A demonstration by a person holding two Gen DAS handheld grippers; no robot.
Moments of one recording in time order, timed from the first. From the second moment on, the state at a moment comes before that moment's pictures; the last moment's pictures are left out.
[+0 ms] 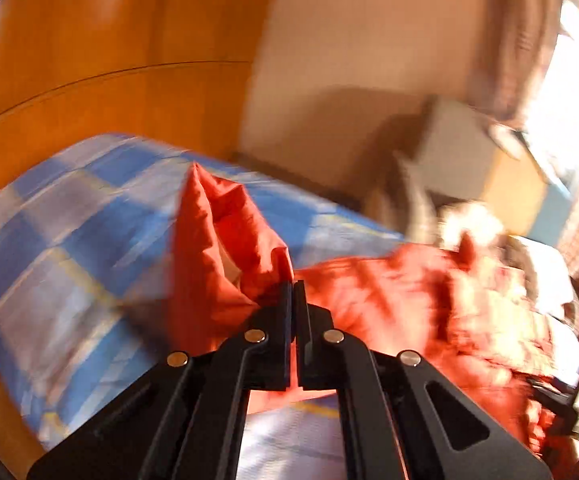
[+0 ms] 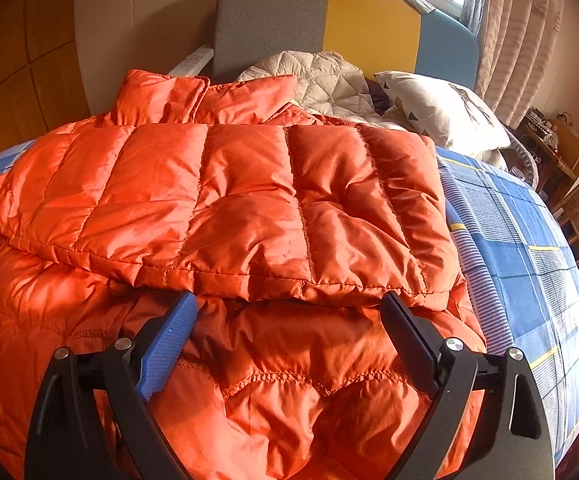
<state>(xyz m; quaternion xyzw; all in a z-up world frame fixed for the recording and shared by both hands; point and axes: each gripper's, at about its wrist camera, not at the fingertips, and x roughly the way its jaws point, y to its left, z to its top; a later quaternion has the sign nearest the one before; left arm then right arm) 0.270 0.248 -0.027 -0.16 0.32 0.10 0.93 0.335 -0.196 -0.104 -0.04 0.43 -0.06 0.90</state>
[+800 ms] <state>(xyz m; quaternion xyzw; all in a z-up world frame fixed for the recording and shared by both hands) 0.349 -0.031 -0.022 -0.06 0.35 -0.20 0.92 0.354 -0.241 -0.084 0.00 0.43 -0.06 0.90</state>
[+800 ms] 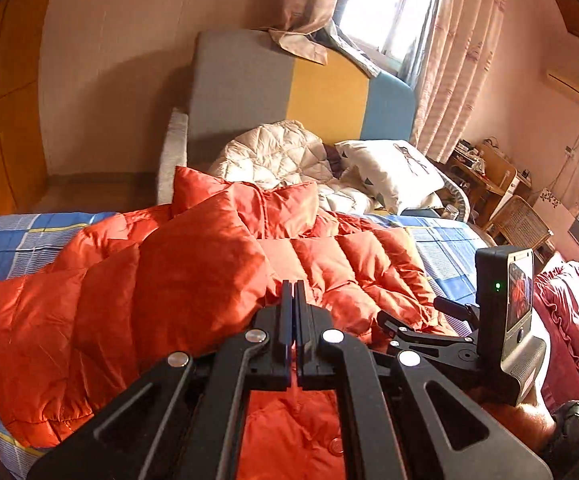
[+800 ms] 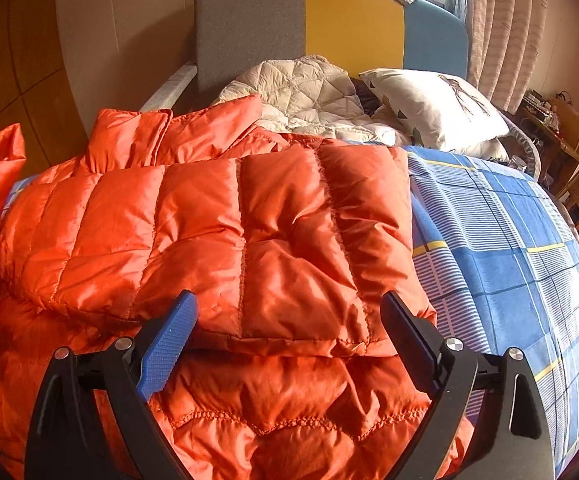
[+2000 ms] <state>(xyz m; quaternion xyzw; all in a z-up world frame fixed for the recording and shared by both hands) 0.375 -0.069 -0.010 -0.13 0.35 -0.22 0.90 0.334 -0.282 -0.088 0.00 0.44 -0.11 0.89</state>
